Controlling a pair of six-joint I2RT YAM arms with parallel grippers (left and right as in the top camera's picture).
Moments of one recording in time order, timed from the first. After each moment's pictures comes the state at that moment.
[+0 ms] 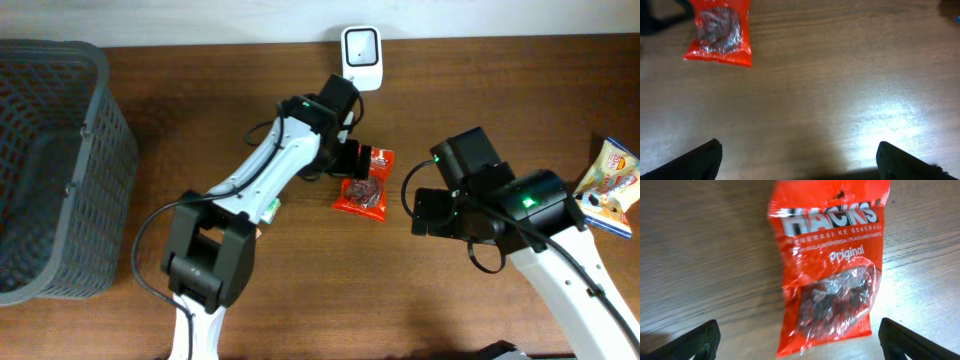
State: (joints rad) left arm -0.55 2.15 1.82 -1.01 0.18 -0.36; right arm 0.39 1.28 1.38 -1.41 0.16 0.55
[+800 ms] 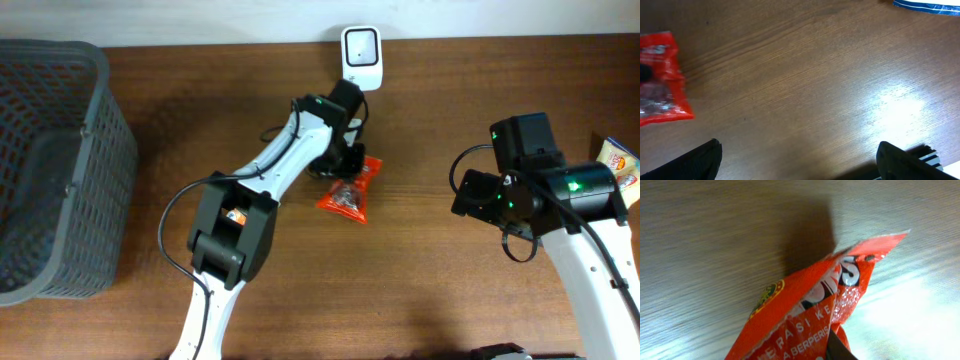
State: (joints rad) left arm -0.54 2.34 1.96 -1.06 0.26 -0.32; right arm 0.13 1.28 1.38 -1.41 0.18 0.55
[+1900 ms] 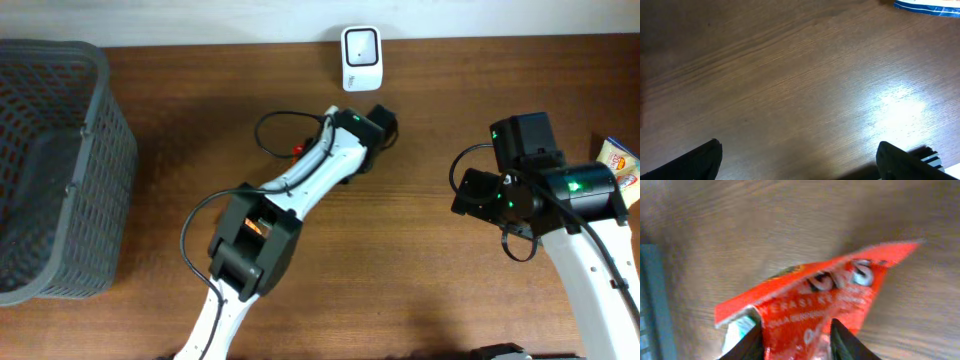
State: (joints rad) left arm -0.69 2.35 1.99 -1.24 -0.61 -0.52; right arm 0.13 1.28 1.38 -1.40 0.18 0.55
